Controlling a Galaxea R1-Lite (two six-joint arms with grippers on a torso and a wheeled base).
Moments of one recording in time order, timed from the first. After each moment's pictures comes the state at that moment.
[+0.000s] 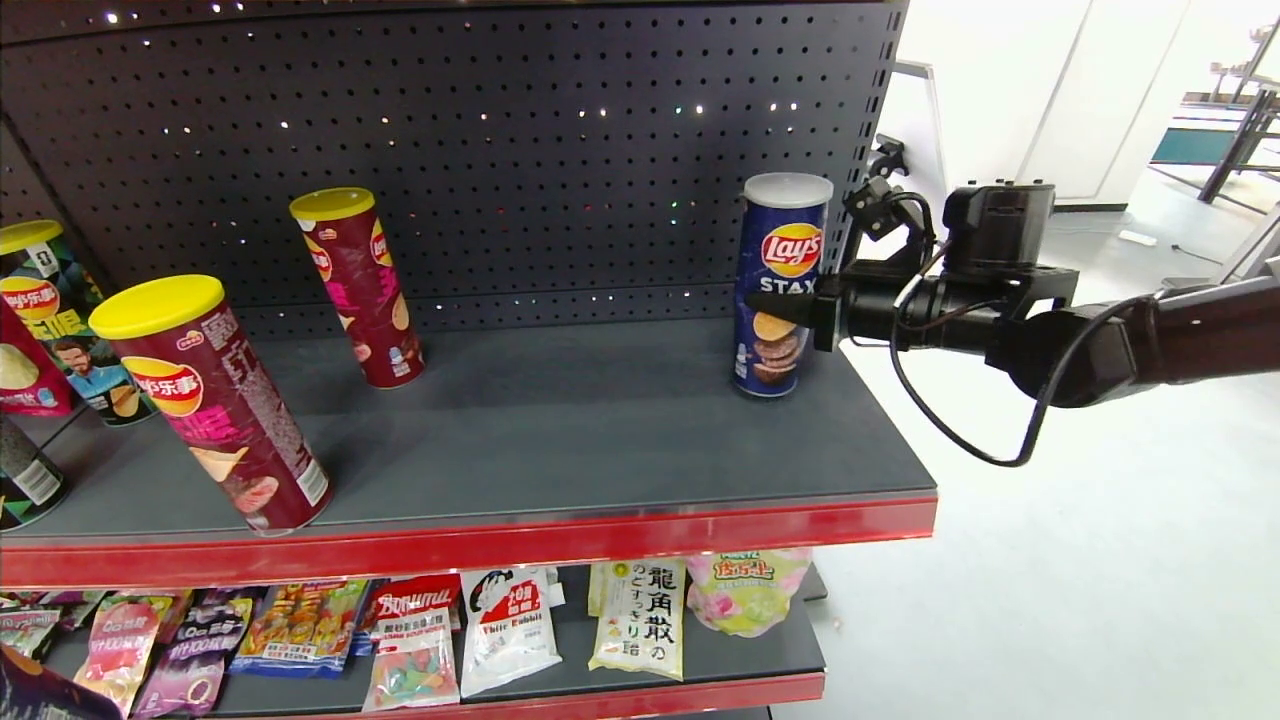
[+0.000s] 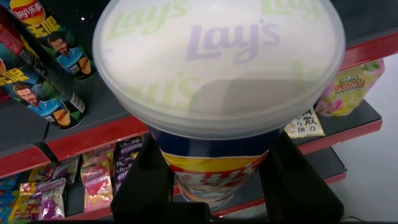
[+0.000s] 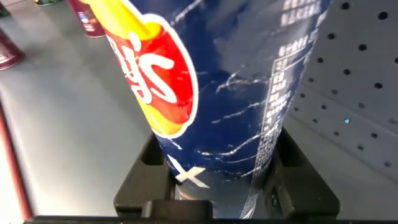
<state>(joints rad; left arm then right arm) -0.18 0.43 -0.63 0.39 0.07 0.20 0.28 2.00 -1.29 -0.53 0.61 -0.14</state>
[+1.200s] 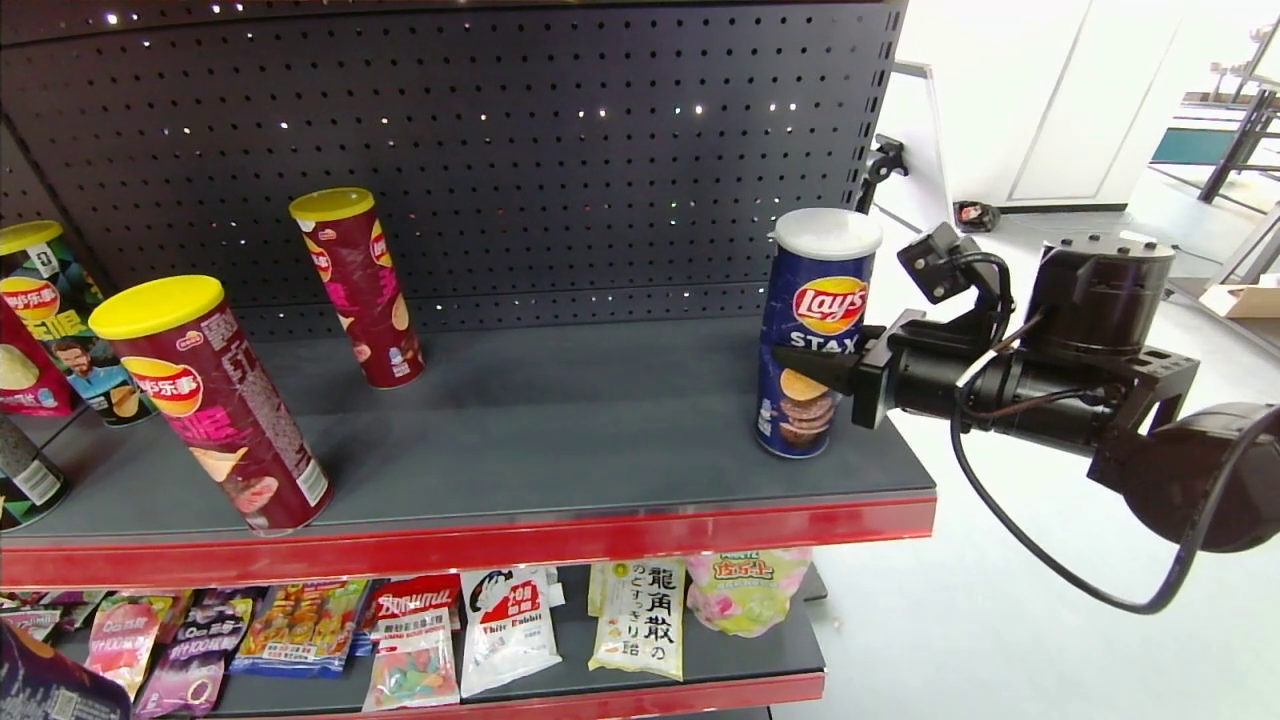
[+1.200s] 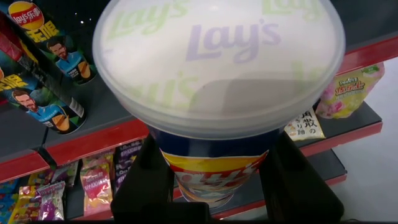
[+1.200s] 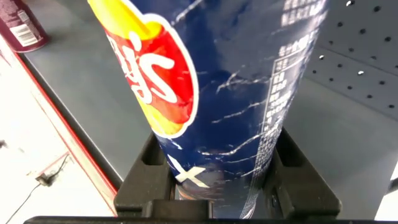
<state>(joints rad) -0.18 0.46 -0.63 0.35 0.06 0.20 0.37 1.77 -0.84 -0.79 0.47 -0.13</state>
